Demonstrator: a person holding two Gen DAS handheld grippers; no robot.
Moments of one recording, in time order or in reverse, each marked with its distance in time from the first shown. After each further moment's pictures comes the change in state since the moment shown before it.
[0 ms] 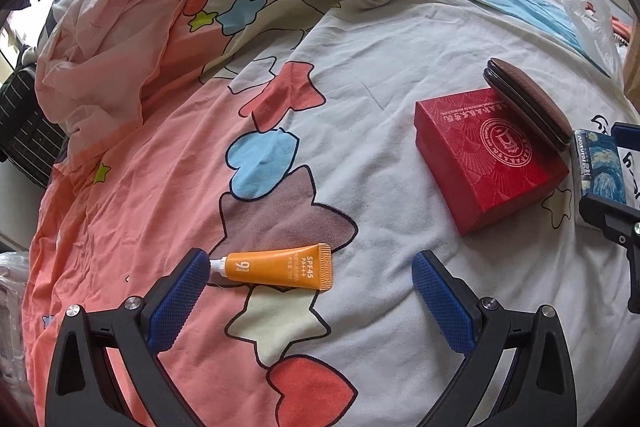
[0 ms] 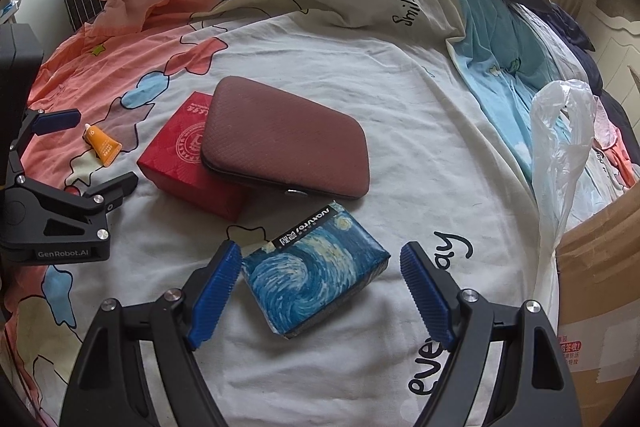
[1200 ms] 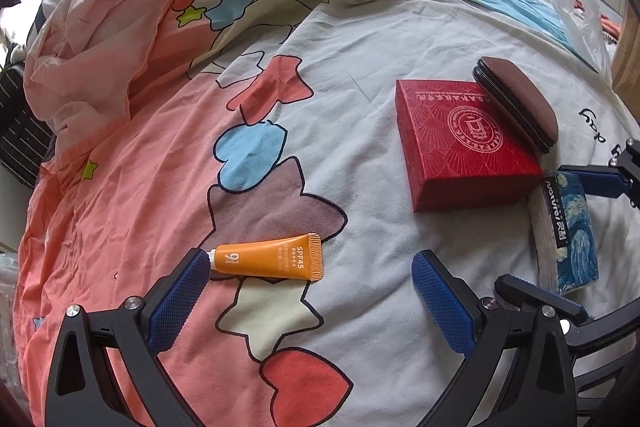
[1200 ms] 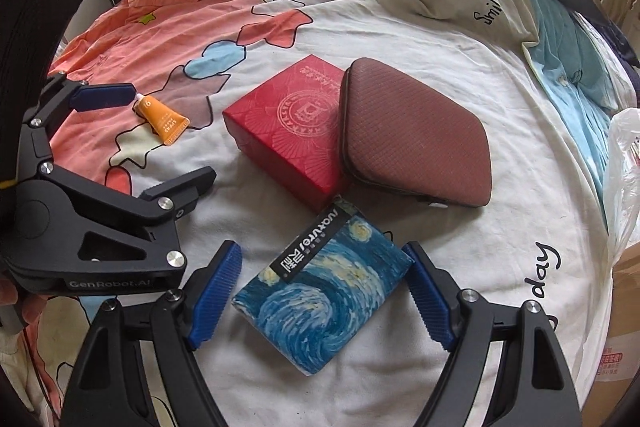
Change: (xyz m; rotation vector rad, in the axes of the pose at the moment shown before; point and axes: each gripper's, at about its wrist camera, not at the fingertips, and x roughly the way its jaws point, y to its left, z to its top) left arm -0.001 0.000 -0.006 0.030 -0.003 -0.042; right arm 0.017 0.059 0.001 -0.094 0.048 0.125
